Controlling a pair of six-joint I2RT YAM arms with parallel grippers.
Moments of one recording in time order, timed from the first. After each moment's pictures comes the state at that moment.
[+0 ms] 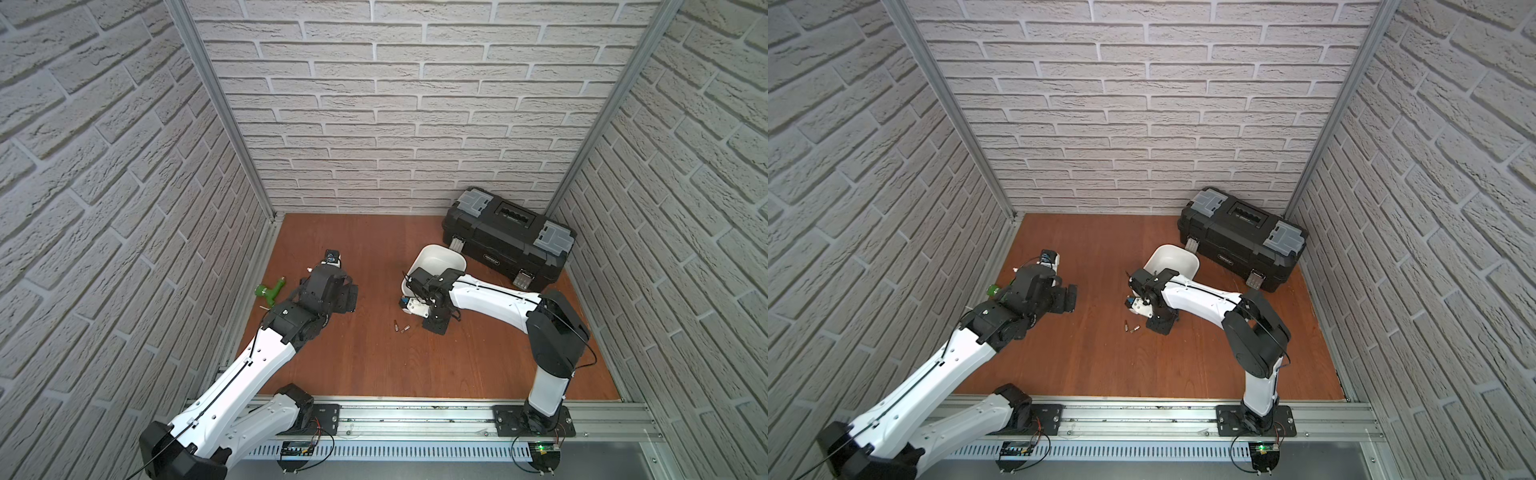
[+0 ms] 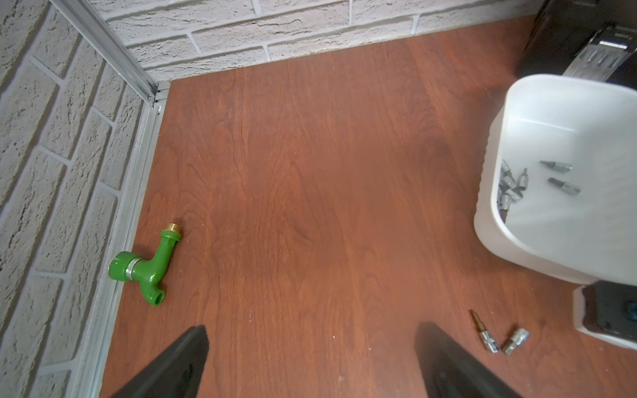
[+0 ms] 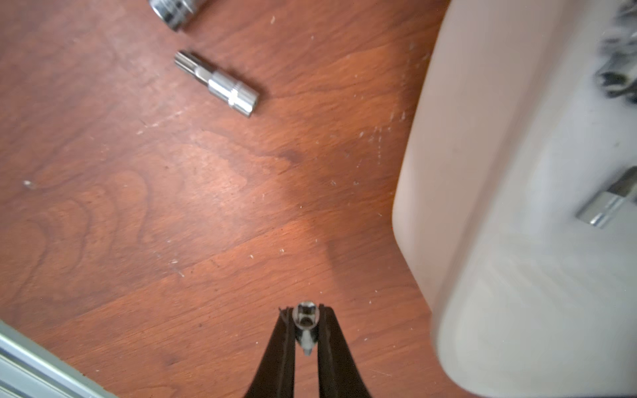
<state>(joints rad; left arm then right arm) -0.54 0.94 0.91 -0.72 -0.40 -0.22 0.74 1.81 1.33 -1.04 0.09 -0.34</state>
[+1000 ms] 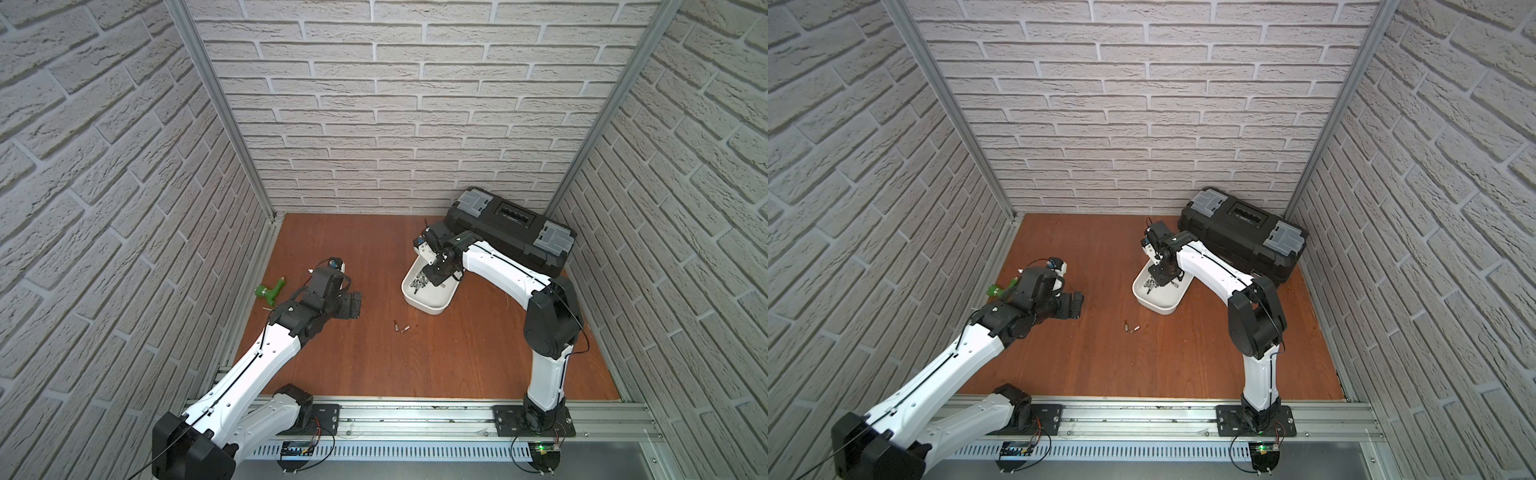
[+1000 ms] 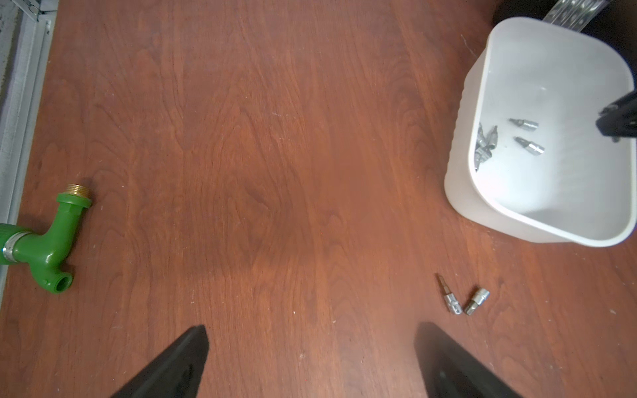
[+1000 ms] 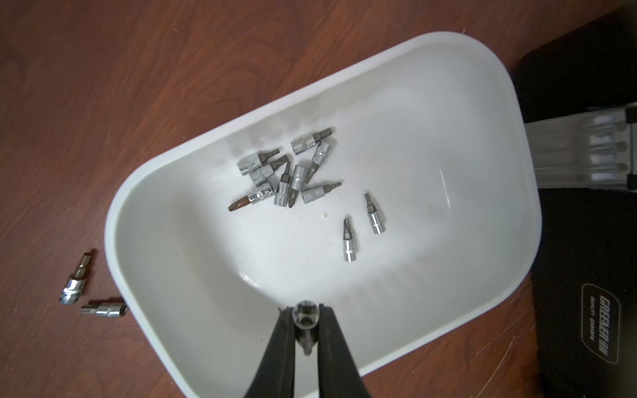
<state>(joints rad) -0.47 1.00 0.84 -0.69 -0.17 -0.24 0.52 1.97 1.69 -0.99 0.12 -0.10</state>
